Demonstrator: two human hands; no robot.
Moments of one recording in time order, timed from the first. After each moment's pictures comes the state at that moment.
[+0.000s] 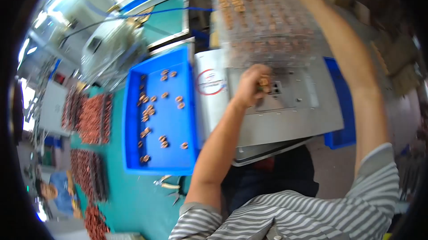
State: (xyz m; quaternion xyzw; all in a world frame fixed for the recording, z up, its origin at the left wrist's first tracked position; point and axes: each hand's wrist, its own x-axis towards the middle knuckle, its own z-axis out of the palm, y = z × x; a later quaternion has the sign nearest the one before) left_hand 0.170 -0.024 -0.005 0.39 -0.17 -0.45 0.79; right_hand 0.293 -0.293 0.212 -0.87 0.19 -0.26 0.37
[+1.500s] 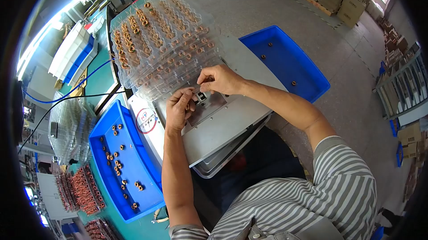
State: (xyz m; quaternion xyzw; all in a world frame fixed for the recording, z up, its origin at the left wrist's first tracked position) left_hand 0.151 -0.036 0.001 0.55 -0.23 -0.37 0.71; right_hand 0.045 -0.221 0.035 -0.81 0.04 -0.09 0.57
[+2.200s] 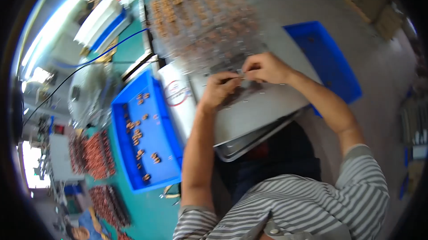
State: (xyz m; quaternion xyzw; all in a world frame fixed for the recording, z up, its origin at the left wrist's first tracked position) left_hand 0.149 -0.038 -0.012 0.64 -0.38 -0.33 0.58; right_hand 0.030 -0.228 0.033 -0.81 0.03 -0.02 0.59
